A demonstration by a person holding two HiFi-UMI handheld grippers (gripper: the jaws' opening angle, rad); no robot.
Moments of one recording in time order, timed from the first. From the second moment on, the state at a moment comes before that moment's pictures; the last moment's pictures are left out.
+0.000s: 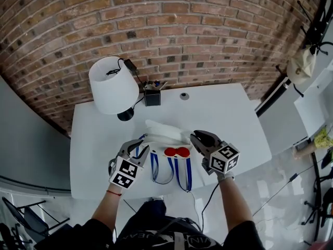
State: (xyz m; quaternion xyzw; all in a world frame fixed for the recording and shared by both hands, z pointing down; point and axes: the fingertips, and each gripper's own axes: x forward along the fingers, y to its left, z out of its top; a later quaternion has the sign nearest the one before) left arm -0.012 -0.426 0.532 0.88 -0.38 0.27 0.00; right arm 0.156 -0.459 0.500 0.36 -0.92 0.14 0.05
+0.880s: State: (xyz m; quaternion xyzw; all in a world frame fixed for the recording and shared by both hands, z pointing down) left arm 0.000 -0.363 0.502 0.88 -0.43 0.18 0.06; right arm 0.133 -0.393 0.475 0.36 -0.93 0.12 0.02
